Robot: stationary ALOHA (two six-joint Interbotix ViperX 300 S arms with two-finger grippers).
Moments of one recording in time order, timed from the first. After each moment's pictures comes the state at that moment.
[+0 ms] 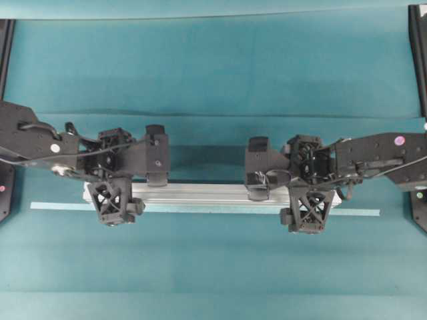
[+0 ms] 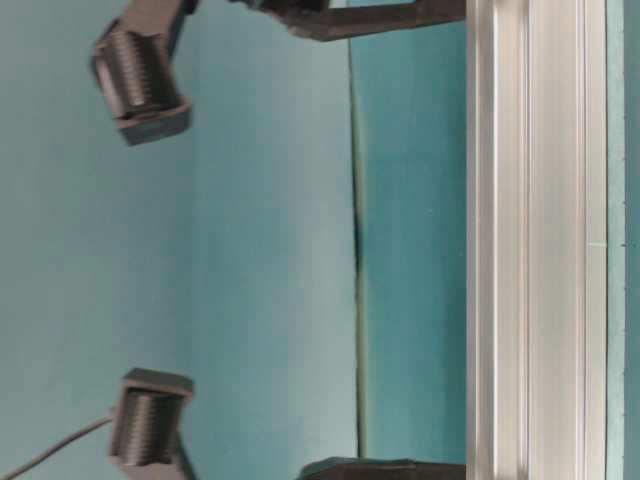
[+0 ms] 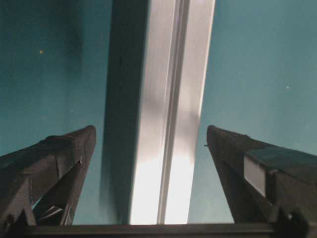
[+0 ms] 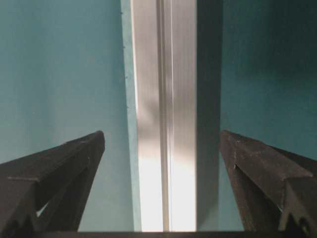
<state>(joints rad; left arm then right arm) 0.01 -0.07 0.74 0.02 0.49 -0.10 0.02 -0.04 0.67 0.04 0.65 0.04</state>
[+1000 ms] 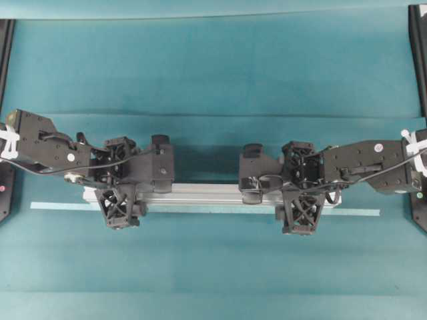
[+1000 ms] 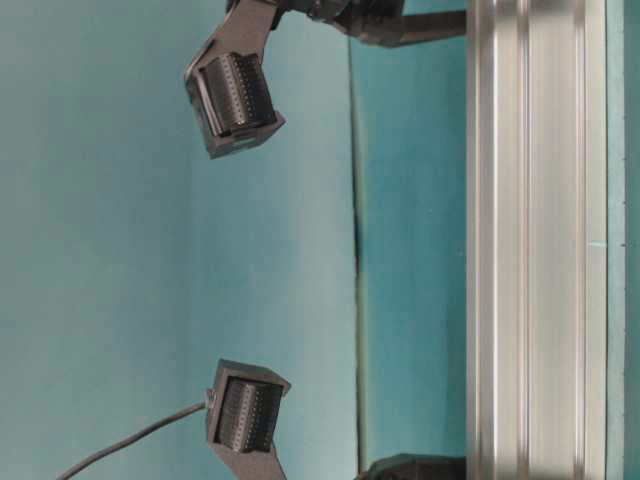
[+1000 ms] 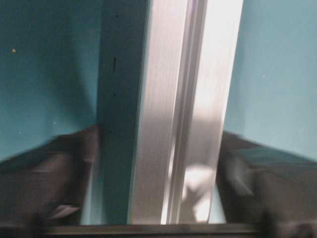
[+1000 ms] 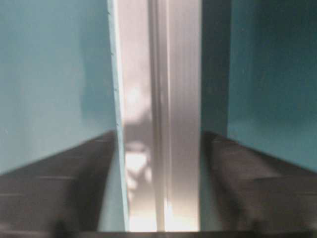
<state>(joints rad) 0.01 0.03 0.76 0.02 0.39 -0.10 0.01 0.05 0.68 0.04 0.57 0.04</state>
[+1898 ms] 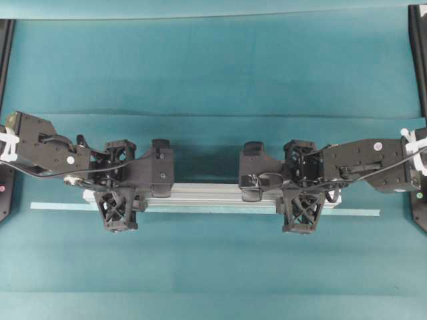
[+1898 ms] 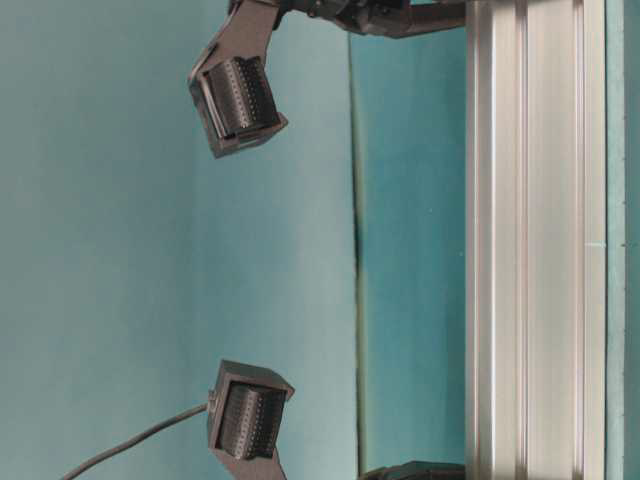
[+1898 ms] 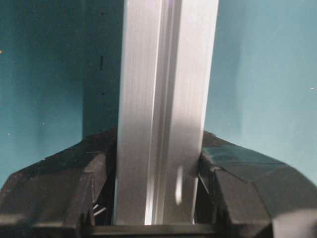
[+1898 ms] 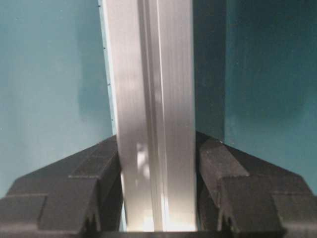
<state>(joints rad) 0.00 0.03 0.76 0.03 0.39 -0.10 0.01 0.05 0.68 0.04 0.60 0.05</state>
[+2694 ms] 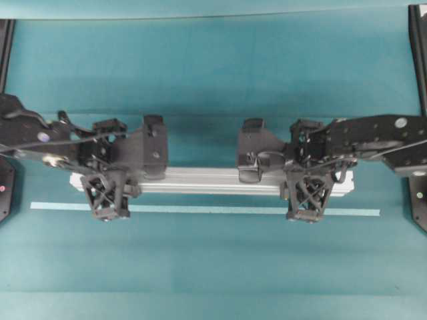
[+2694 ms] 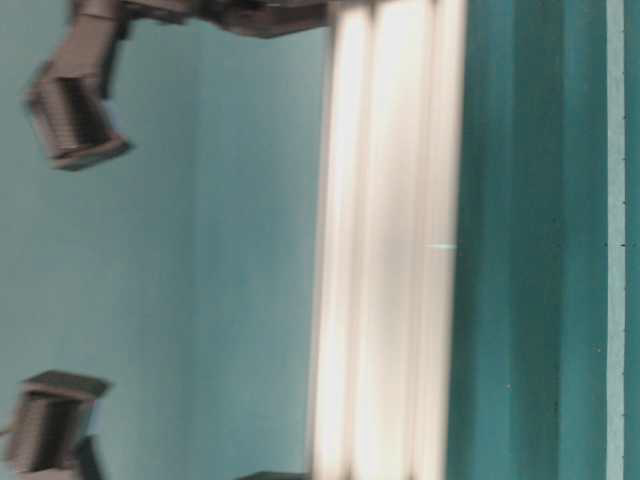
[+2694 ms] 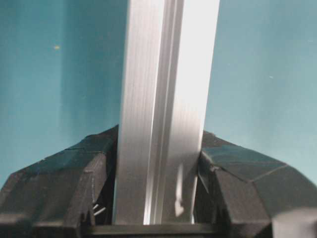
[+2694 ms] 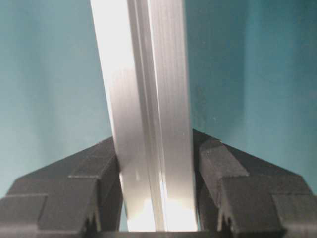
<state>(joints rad) 0.02 -0.20 0.64 0.03 0.73 -0.10 -0.03 -0.09 0.50 0.04 0.97 0.05</state>
